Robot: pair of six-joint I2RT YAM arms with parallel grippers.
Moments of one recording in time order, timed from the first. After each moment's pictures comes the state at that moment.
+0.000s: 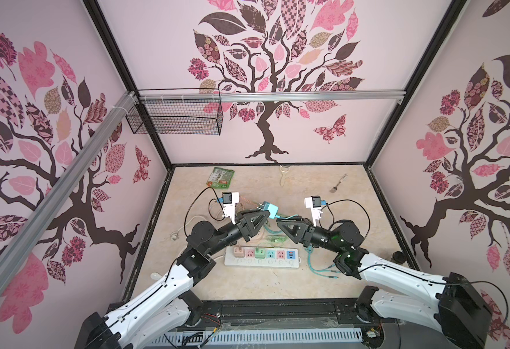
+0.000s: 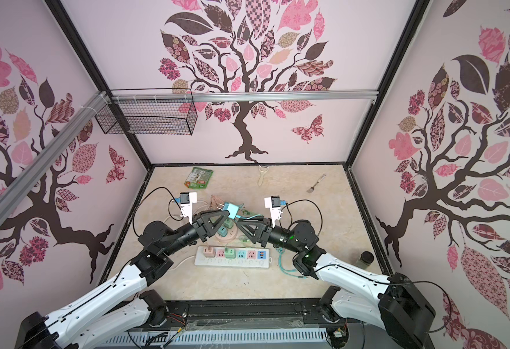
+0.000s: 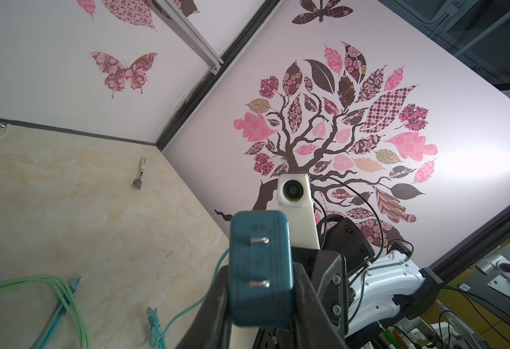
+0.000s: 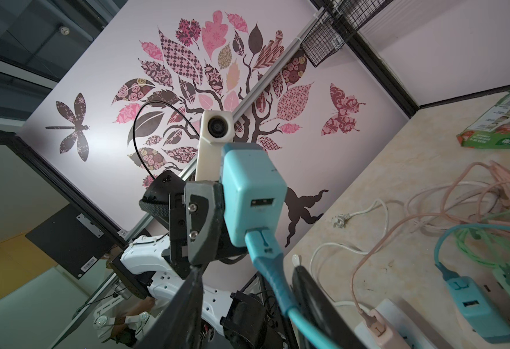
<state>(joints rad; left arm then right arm) -0.69 0.87 0.56 0.52 0.38 -0.83 0.78 1.09 0.50 0.90 -0.47 0.94</state>
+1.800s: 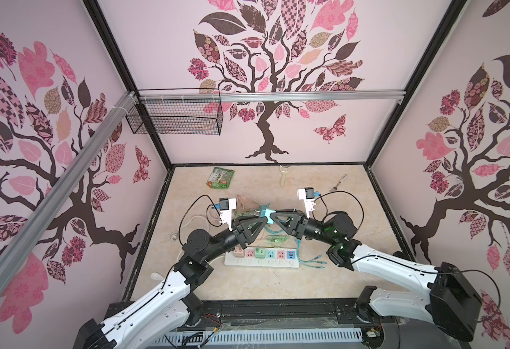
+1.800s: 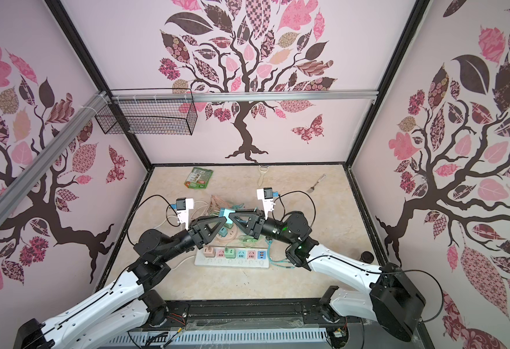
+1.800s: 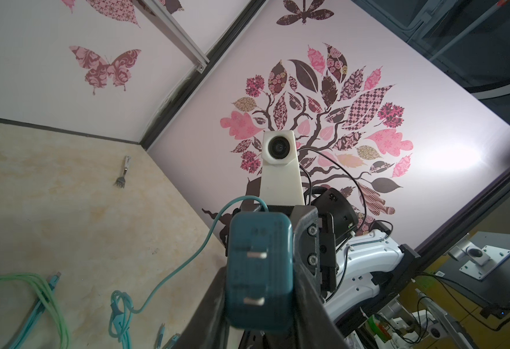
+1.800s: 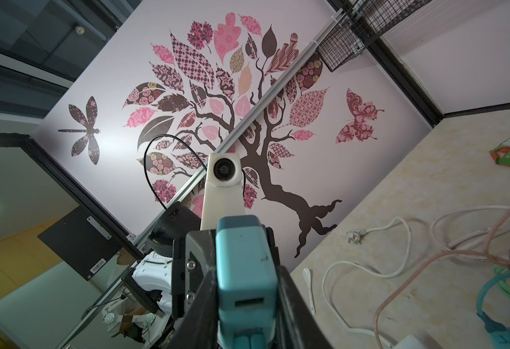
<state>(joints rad) -0.70 0.78 0.49 0.52 0.38 -0.85 0.78 1.18 0.62 0.87 -0.49 0.93</state>
